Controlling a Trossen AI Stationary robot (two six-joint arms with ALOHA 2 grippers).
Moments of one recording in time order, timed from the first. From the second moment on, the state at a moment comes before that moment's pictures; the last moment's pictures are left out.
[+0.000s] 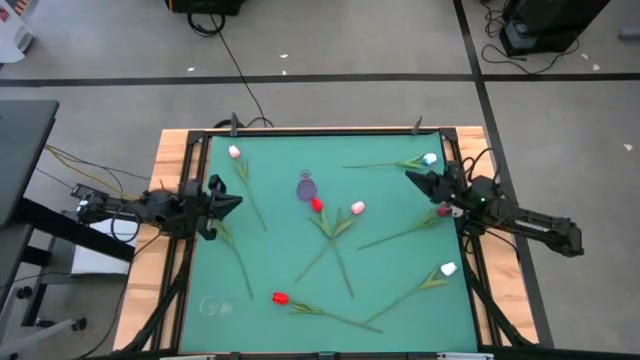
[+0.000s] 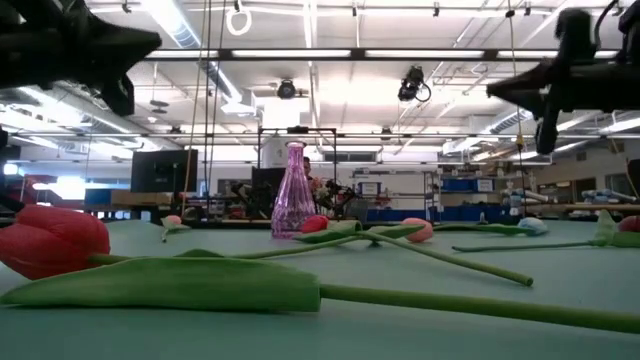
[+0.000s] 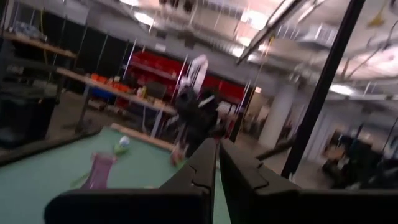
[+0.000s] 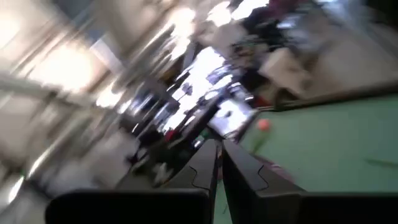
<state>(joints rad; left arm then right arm) -0.15 0.01 0.01 0.32 -0.27 -0.29 -0.34 0.05 0.01 0.19 0.12 0.94</state>
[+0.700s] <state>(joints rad) -0.15 0.10 0.01 0.35 -0.55 -0.55 -0.33 0.53 0.15 0.54 0.13 1.29</state>
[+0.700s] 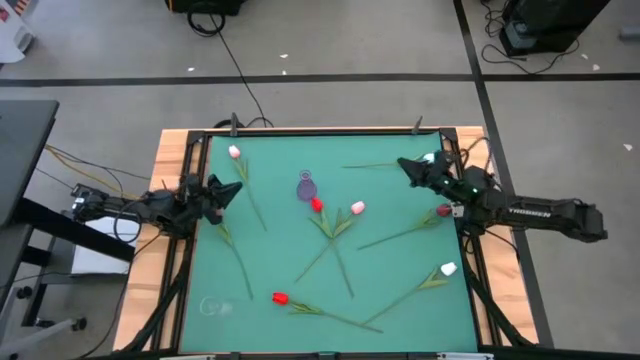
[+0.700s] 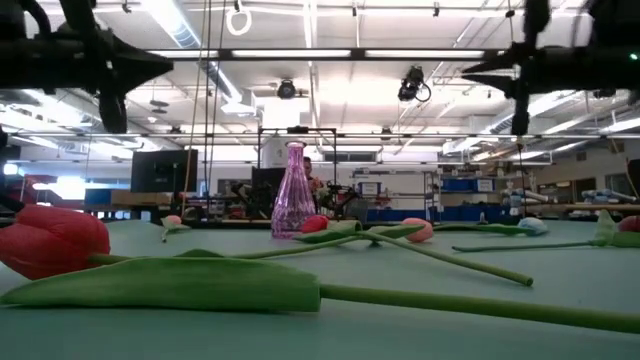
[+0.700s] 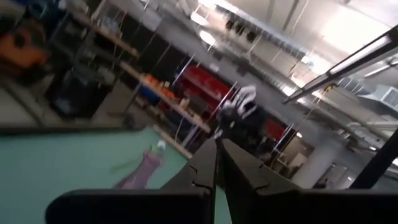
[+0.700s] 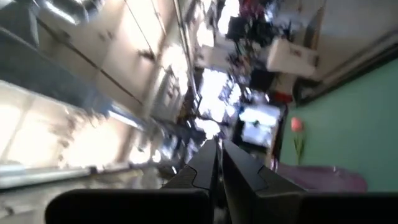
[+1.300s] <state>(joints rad) -0.15 0.55 0.14 0.12 -0.34 -0.90 -0.17 1.21 0.47 0.19 -0.08 1.39</state>
